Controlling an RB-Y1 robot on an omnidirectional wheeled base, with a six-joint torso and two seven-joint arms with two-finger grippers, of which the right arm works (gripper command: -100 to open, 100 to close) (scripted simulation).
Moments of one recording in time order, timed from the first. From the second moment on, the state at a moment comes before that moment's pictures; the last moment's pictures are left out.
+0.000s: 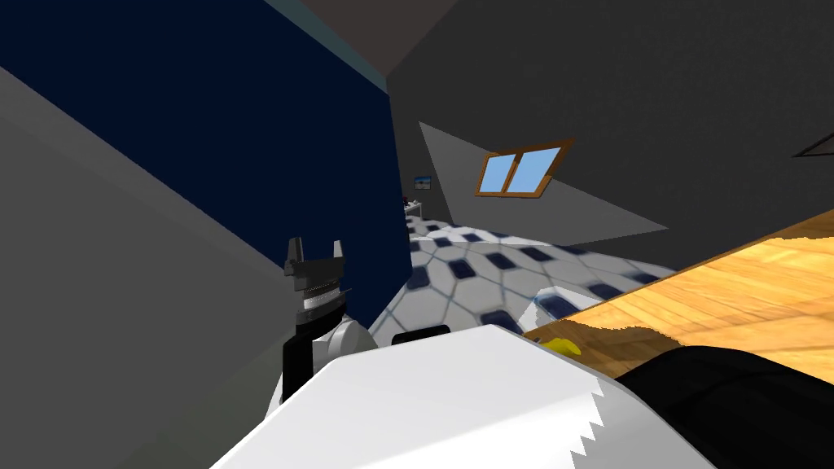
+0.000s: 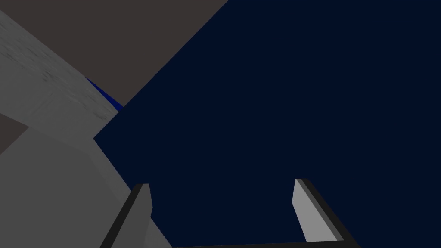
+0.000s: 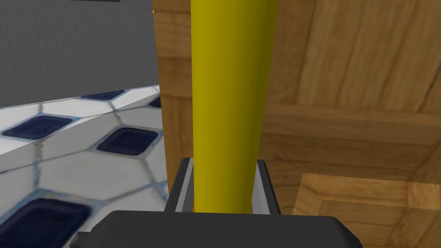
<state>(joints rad) 0.53 -0.04 0.08 -1.17 -1.35 -1.39 -0.91</state>
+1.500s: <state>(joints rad) 0.34 -0.06 -0.29 -1.04 -1.34 -1.20 -0.88</state>
